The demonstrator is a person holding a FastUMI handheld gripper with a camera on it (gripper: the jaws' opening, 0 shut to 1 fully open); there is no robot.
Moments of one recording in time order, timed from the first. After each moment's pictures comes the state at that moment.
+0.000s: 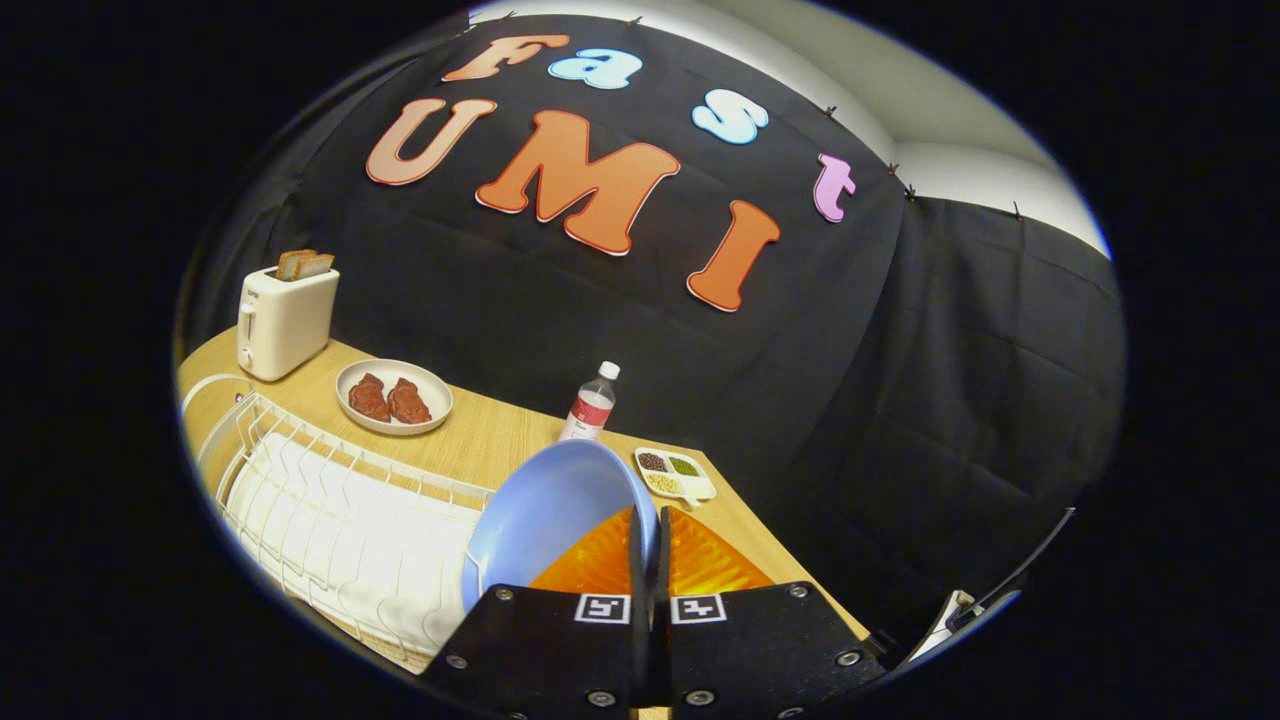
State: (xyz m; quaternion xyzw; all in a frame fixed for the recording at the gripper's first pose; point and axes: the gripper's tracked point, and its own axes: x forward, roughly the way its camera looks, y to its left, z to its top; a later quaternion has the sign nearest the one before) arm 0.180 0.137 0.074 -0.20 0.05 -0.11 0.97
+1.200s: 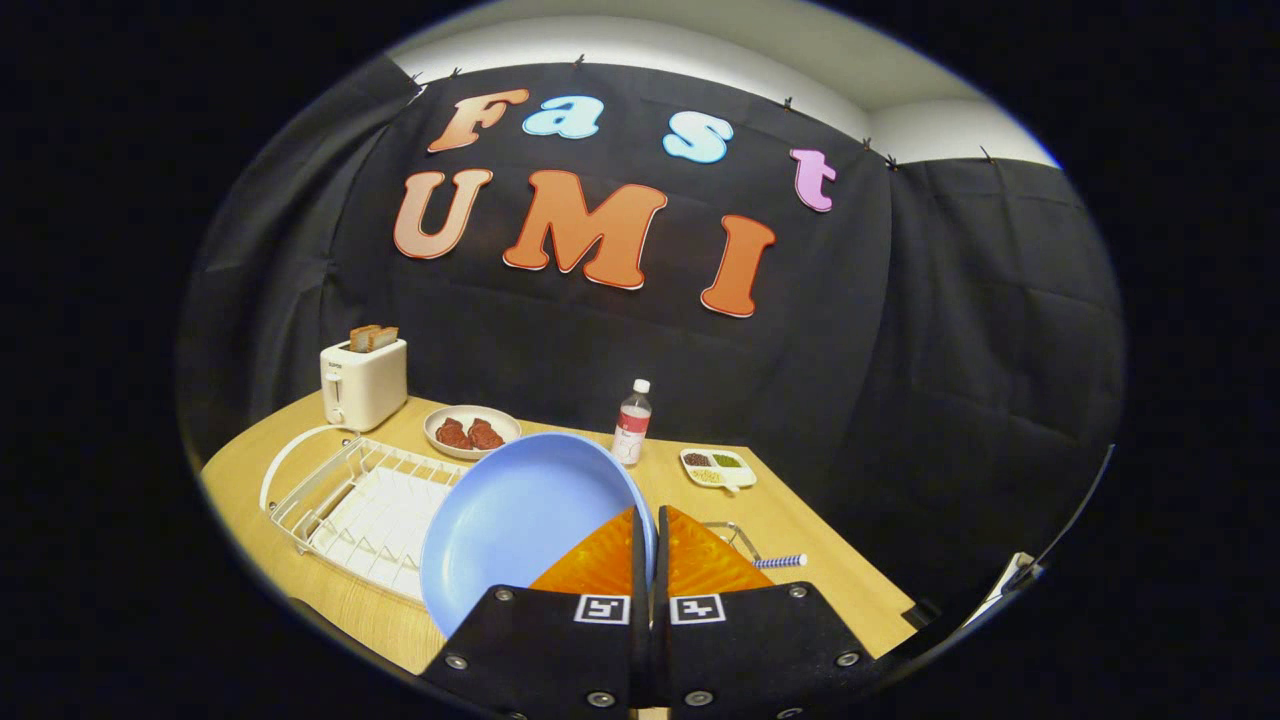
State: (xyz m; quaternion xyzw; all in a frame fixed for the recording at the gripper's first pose) arm 0.067 0.127 0.068 -0.08 0.04 -0.01 1.00
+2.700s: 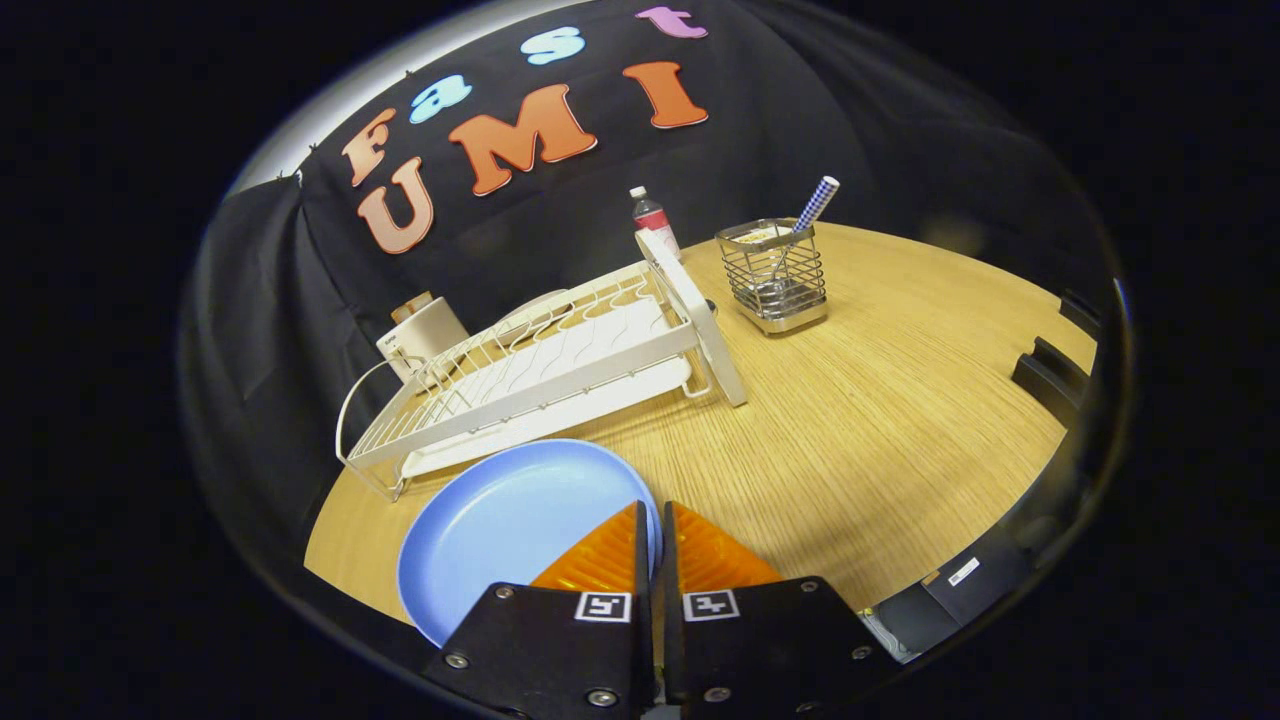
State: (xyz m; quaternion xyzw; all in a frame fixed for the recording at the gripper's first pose) arm -0.005 0.149 -0.136 0.16 0.23 0.10 0.96
